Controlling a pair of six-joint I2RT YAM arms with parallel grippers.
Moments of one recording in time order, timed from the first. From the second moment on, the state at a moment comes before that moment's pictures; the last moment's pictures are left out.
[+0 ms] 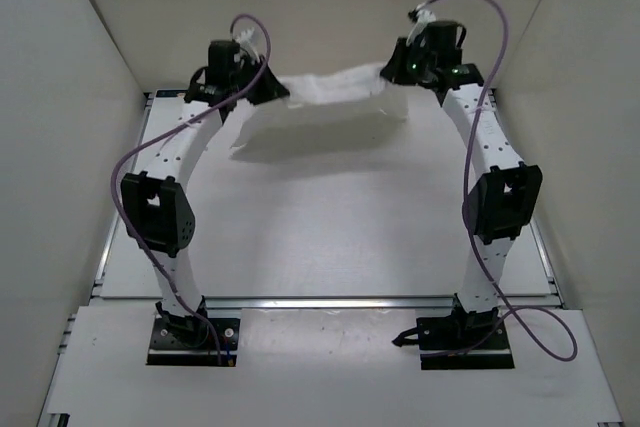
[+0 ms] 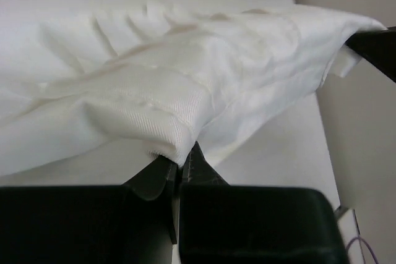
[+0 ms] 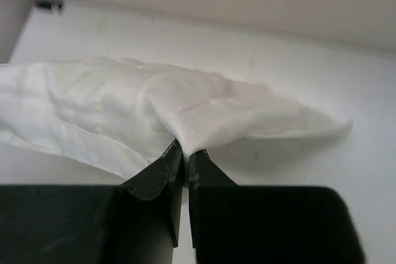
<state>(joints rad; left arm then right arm) -0.24 1.85 1.68 -0.39 0.40 -0.49 0.20 1.95 1.93 -0.53 -0.34 0.21</state>
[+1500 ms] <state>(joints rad) -0.20 1.69 1.34 -0.41 0.45 -0.53 0.17 1.78 1.42 -0.39 -0.52 0.31</state>
